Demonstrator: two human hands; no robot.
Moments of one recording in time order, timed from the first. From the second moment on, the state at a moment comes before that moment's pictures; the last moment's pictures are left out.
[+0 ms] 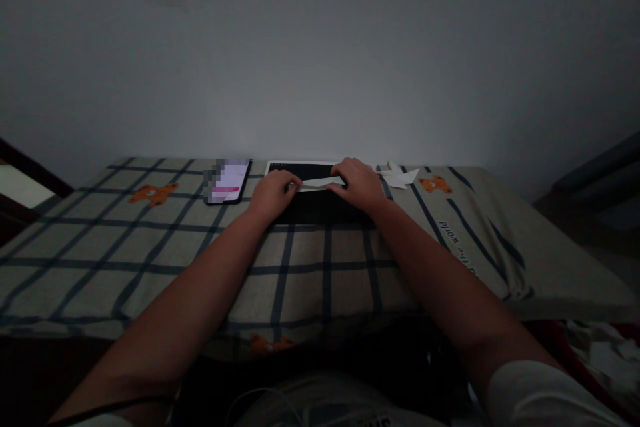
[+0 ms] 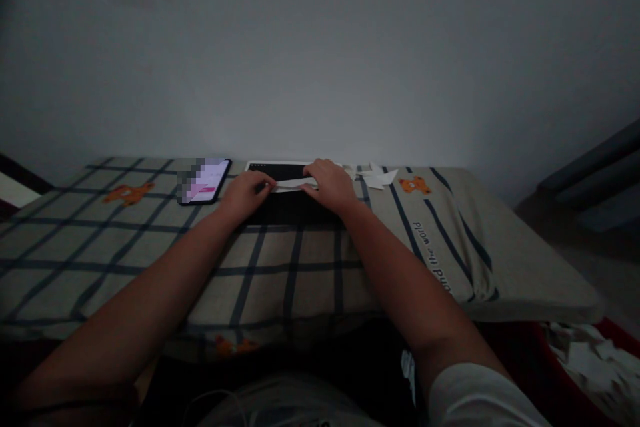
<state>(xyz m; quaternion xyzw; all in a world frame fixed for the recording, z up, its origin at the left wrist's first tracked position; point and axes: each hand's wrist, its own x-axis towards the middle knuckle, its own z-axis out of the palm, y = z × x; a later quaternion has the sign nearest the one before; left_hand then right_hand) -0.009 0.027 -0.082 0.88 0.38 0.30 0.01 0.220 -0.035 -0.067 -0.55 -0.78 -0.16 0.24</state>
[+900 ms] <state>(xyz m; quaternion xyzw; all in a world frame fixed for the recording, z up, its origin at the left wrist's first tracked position) -0.015 0.041 -0.089 0.94 0.28 0.21 0.06 0.230 -0.017 -0.086 -0.45 -0.87 0.02 0.20</state>
